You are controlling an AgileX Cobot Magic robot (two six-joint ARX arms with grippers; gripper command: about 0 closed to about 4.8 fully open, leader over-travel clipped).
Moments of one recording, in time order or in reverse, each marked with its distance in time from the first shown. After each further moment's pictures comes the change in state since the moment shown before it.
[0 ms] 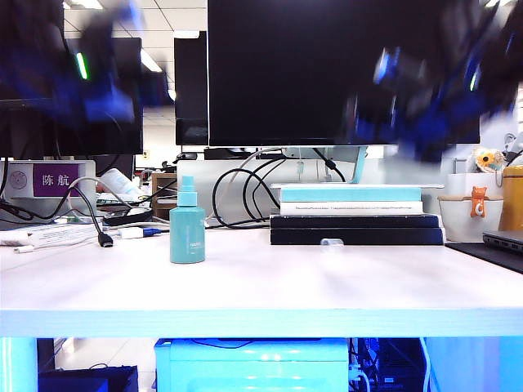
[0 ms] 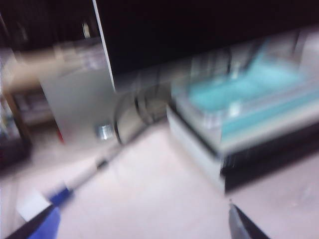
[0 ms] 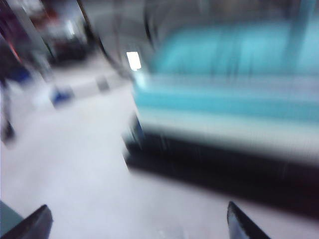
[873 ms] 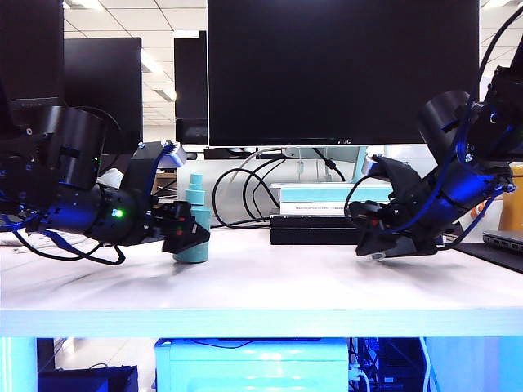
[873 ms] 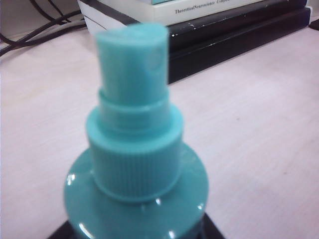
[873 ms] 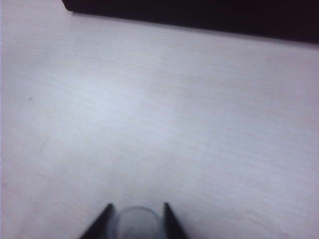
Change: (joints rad) left arm -0.022 0.576 -0.001 0.389 0.198 0.013; right arm 0.000 0.246 -0.008 -0.153 -0.003 -0.110
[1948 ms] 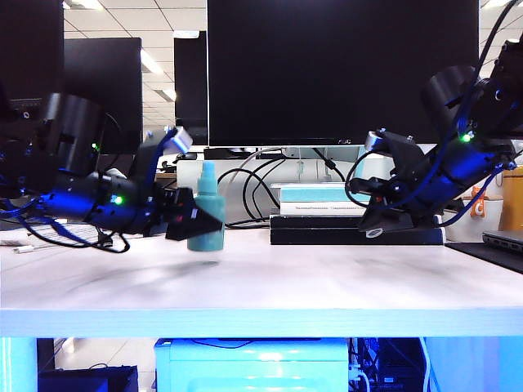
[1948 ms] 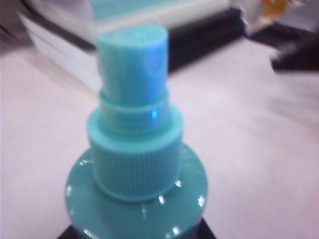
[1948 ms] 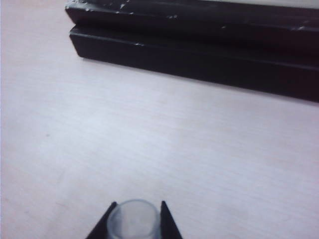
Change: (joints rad) left arm -0.001 -0.047 0.000 -0.044 0.153 0.005; right arm -0.001 -0.067 0.000 0.012 0.026 0.000
